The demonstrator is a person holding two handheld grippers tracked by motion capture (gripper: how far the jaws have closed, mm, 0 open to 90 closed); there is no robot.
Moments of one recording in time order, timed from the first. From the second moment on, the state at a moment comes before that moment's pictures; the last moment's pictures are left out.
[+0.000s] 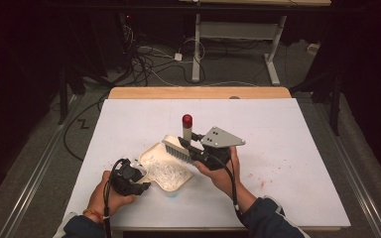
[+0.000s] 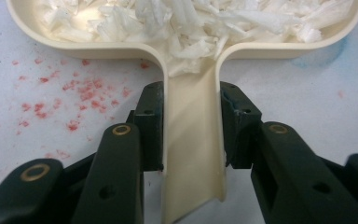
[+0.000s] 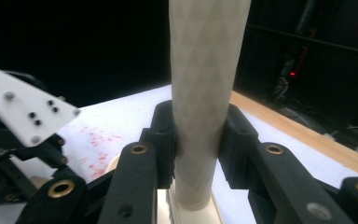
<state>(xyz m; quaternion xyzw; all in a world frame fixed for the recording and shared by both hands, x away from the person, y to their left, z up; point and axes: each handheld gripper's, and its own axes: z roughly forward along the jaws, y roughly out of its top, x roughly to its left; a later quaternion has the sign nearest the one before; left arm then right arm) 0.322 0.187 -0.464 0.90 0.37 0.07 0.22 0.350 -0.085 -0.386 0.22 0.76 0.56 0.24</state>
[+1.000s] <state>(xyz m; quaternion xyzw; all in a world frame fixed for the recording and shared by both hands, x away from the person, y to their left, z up) 0.321 0.188 -0.465 0.90 0.38 0.08 0.22 0.348 -0.093 -0.407 0.22 0.79 0.53 0.23</state>
